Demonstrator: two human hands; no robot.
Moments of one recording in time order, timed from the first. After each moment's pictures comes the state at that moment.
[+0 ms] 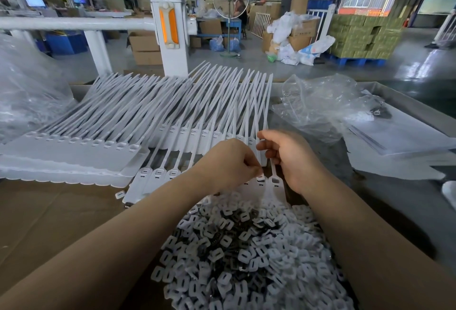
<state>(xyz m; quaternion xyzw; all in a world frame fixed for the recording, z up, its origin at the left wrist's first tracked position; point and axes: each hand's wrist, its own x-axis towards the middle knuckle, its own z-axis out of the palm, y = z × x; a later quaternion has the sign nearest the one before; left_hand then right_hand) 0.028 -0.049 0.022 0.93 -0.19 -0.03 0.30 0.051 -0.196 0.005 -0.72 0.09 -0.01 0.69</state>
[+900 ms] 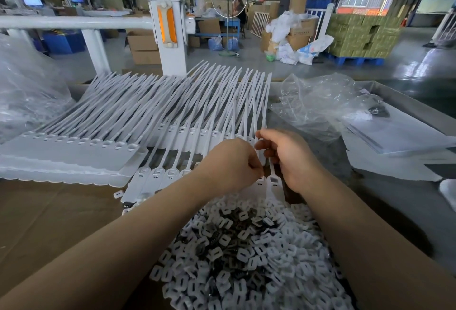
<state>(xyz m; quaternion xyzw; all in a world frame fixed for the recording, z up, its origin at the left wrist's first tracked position) 0.019 -0.057 0.027 0.95 -0.19 -0.01 0.26 0.048 -0.194 0.008 -0.72 0.10 0.00 0.69</state>
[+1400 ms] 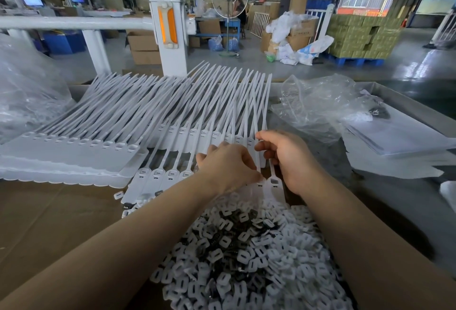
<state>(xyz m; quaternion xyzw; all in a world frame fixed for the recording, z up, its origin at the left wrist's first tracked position) 0.023 -0.059 0.016 0.96 -0.06 -0.02 0.26 0.051 -0.194 0.004 -0.73 0.09 -0.01 0.68</state>
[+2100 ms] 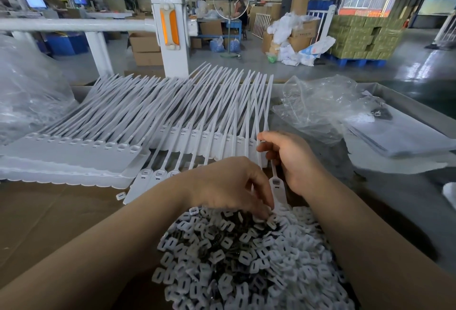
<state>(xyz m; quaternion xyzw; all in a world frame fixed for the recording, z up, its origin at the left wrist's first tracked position) 0.009 -0.034 0.027 0.86 -0.35 -0.18 0.32 0.050 -0.195 0.004 -0.72 0.08 0.00 0.68</state>
